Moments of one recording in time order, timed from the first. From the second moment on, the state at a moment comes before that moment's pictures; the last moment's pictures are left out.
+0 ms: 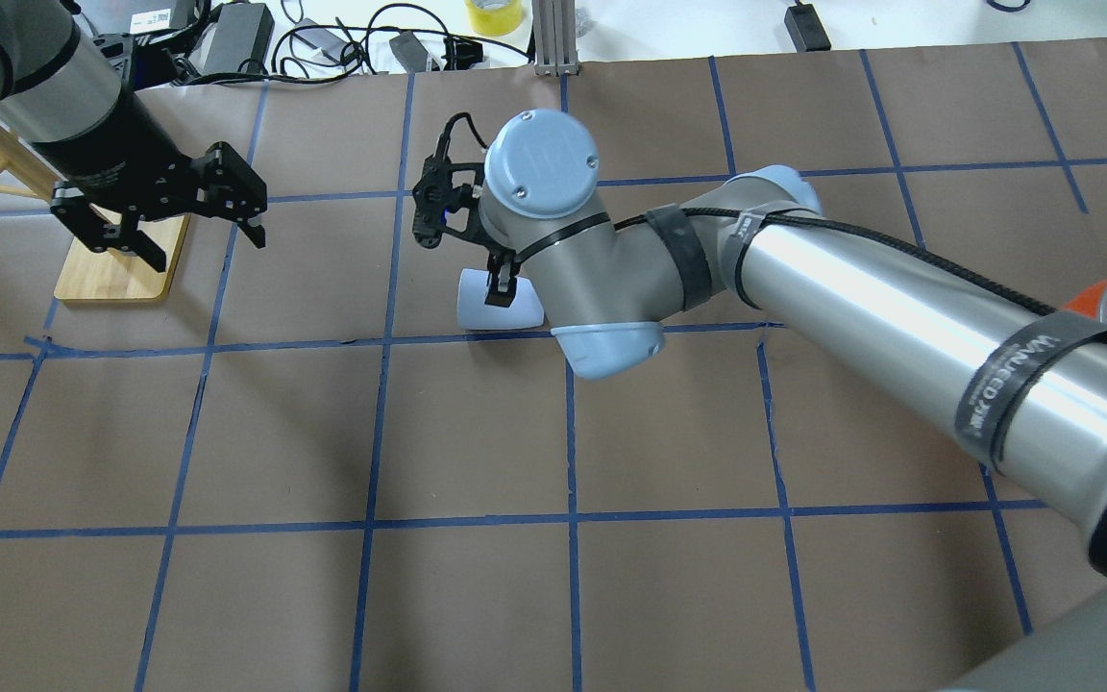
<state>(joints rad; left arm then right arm) -1.41 -1.69 -1.66 -1.35 1.36 -0.05 1.88 -1.19 1.67 -2.56 -1.54 -0.96</state>
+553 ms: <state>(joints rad) -1.44 -1.93 -1.71 -1.02 1.13 -0.01 1.56 -1.27 1.64 -2.40 -1.55 -0.85</state>
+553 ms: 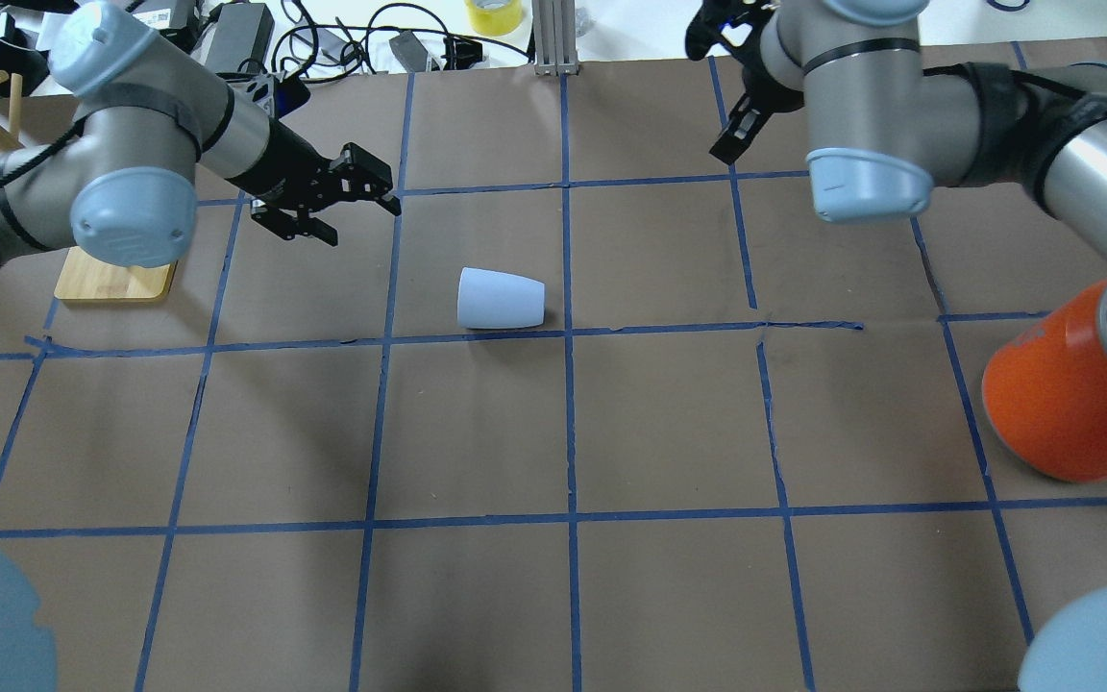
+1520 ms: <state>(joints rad) -1.57 -2.05 -1.77 -0.99 0.98 -0.01 1.46 -1.51 1.64 -1.96 -1.61 -0.15</state>
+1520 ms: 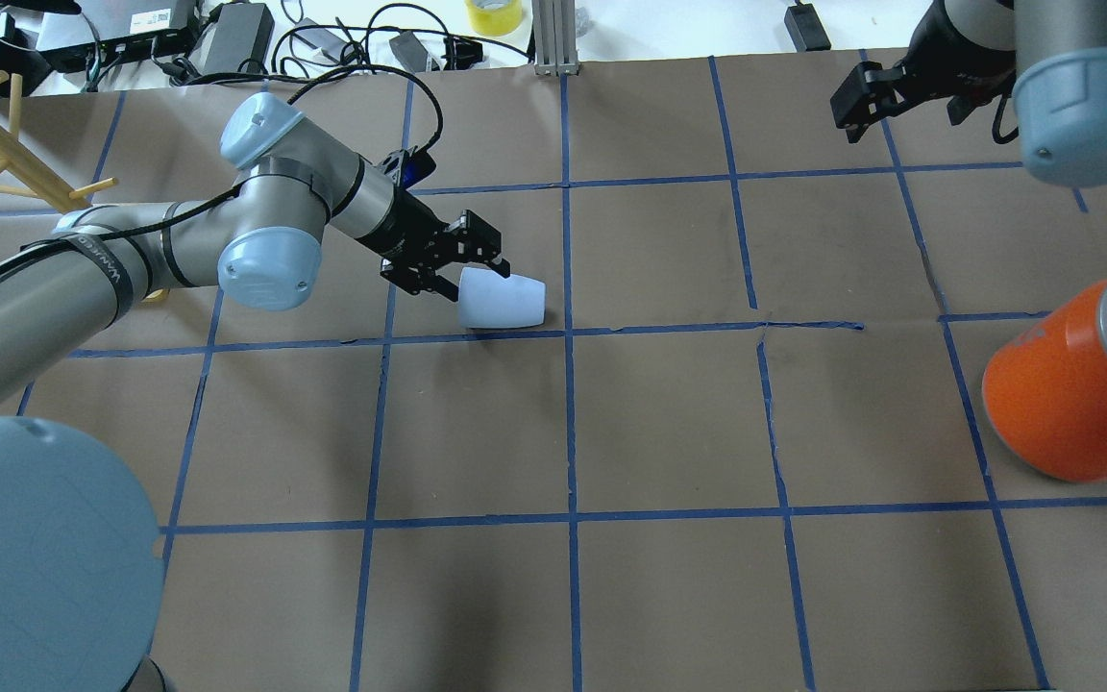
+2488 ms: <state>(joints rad) -1.58 -2.02 -1.71 -0.99 1.03 -0.17 1.46 -1.59 1.65 -1.80 -1.61 0.10</state>
